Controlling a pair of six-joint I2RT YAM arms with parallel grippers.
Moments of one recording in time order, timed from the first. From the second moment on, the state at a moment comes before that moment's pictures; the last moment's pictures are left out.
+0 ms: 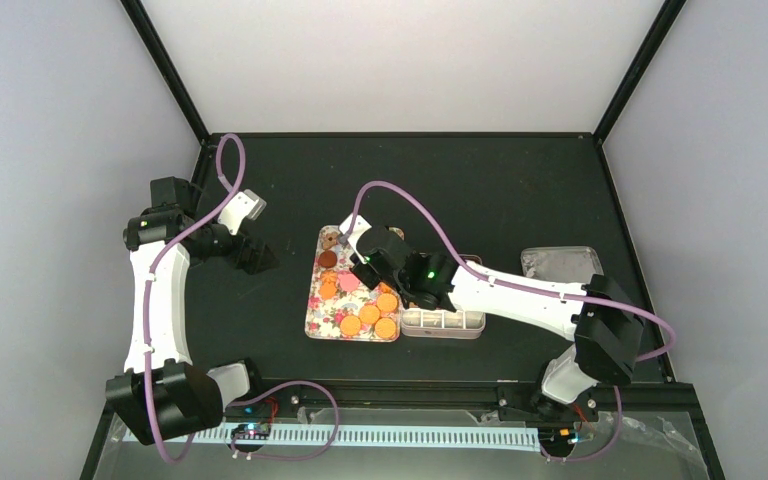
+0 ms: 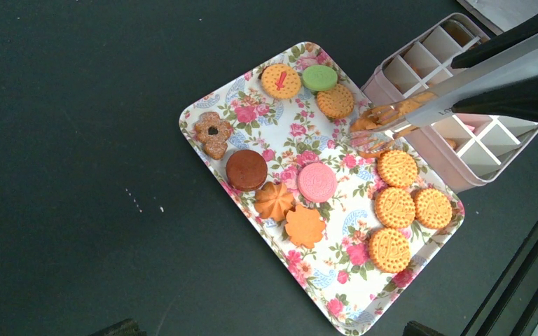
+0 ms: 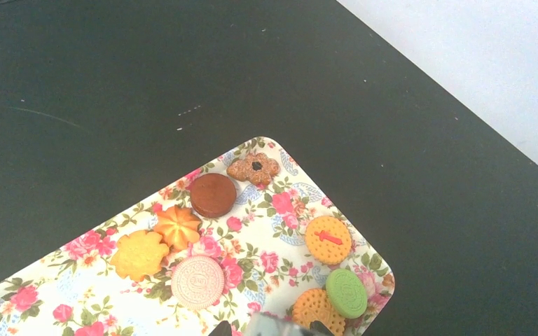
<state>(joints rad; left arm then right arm) 0.28 1.16 1.18 -1.19 0.73 0.75 1.11 1.57 1.18 -0.22 0.38 0.00</state>
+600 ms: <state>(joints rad) 0.28 1.16 1.18 -1.19 0.73 0.75 1.11 1.56 1.19 -0.26 0.37 0.00</state>
